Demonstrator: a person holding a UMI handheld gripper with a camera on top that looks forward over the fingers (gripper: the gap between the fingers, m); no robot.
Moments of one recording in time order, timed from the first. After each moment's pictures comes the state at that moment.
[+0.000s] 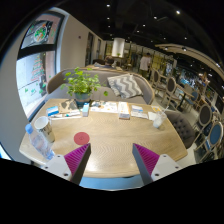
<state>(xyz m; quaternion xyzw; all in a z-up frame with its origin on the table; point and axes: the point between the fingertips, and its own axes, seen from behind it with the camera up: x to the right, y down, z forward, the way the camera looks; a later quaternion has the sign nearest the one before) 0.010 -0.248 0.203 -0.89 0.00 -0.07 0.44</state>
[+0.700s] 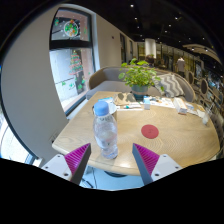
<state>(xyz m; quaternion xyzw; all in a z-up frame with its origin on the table) -0.259 -0.267 0.116 -0.88 -0.10 0.09 0.45</state>
